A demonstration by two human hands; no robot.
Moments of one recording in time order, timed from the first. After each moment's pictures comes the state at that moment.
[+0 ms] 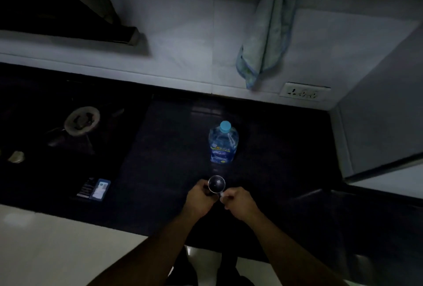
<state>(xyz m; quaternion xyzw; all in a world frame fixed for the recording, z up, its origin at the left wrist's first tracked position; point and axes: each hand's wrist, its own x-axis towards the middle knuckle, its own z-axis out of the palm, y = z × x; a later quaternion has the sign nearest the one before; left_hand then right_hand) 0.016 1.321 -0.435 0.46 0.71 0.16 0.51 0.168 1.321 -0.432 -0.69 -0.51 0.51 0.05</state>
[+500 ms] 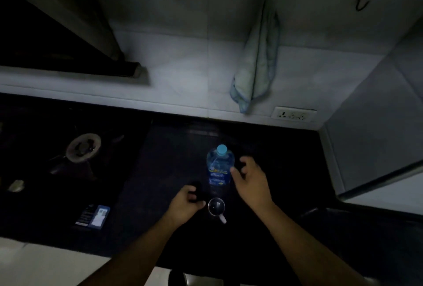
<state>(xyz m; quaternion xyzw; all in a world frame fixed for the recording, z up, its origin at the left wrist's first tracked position) -0.031 1.359 -0.403 0.45 0.69 0.17 0.54 0.186 1.377 -0.327 -0.71 -0.56 0.29 0.30</state>
